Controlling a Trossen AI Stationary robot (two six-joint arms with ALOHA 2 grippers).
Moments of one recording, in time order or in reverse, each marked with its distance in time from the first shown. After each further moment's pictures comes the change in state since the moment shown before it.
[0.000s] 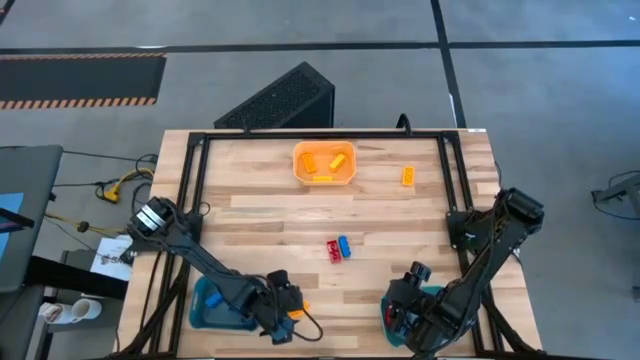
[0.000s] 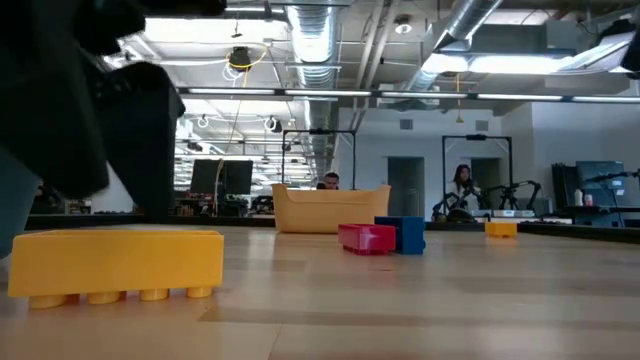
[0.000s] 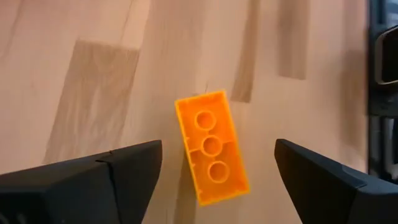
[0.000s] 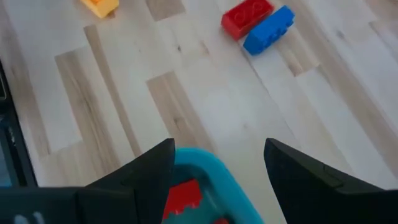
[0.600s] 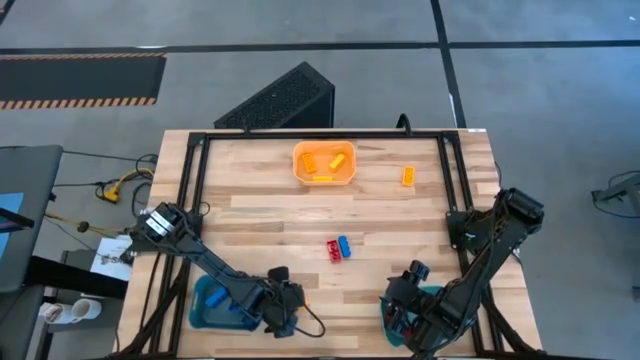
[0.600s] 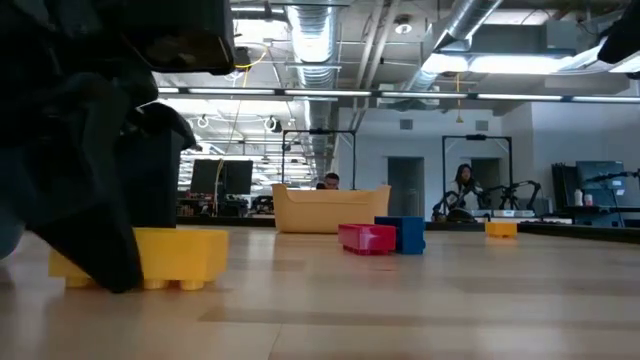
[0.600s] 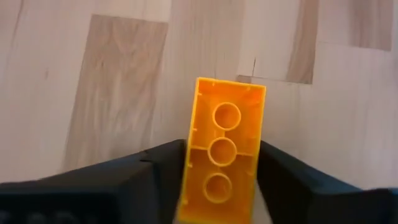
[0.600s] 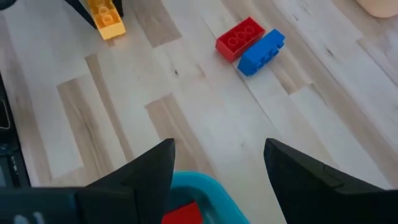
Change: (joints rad) left arm 0.021 0.081 0.000 -0.034 -0.021 0.044; right arm -0.001 0.000 0.000 0.011 0.073 0.030
